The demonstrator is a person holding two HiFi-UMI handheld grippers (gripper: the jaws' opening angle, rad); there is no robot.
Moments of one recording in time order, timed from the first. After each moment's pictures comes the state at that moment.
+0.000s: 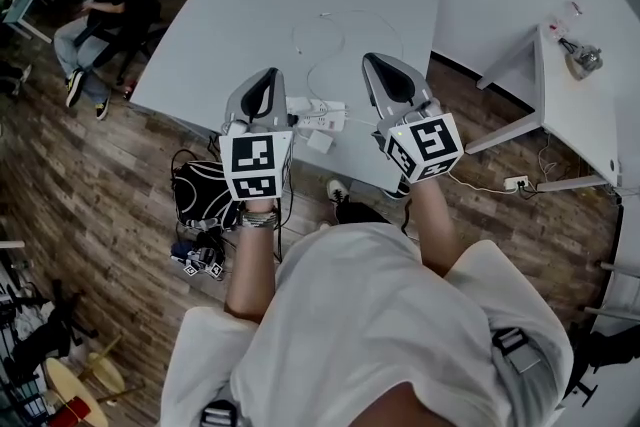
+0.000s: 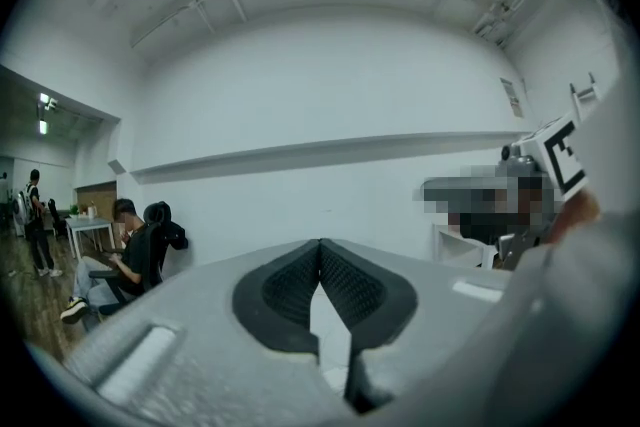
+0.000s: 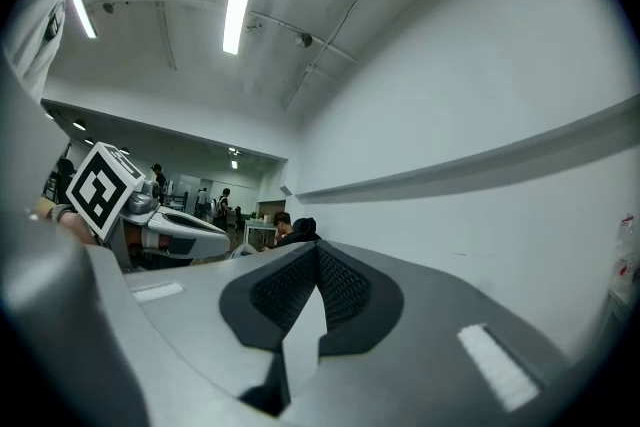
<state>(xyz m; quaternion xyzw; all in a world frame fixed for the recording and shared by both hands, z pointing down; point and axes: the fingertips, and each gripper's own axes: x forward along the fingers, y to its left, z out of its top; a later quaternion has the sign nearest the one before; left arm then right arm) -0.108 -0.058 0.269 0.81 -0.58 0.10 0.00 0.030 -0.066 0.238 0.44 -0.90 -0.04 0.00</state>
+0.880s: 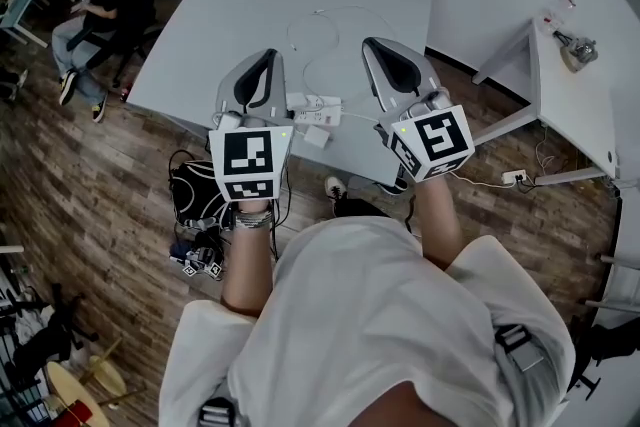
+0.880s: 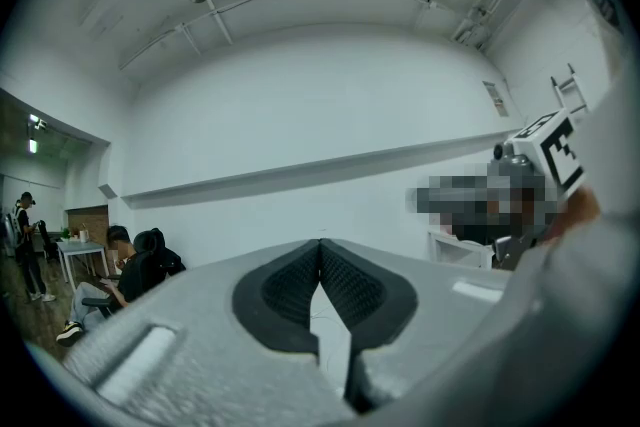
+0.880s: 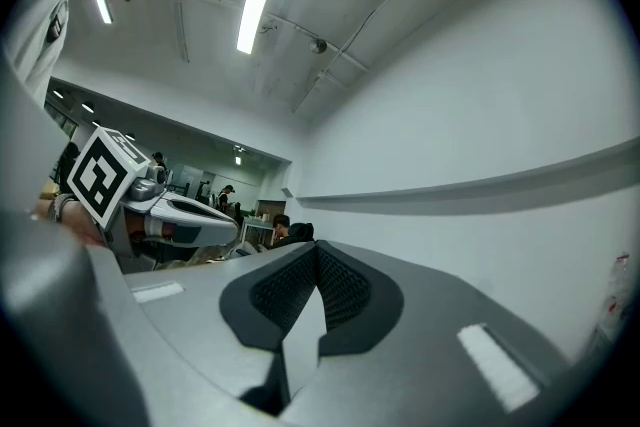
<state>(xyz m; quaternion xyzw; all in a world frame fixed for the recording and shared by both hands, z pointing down) -0.095 -0.041 0.212 0.82 -0.56 0.08 -0.06 0.029 -0.044 0.192 0.44 -0.89 -0.08 0.01</state>
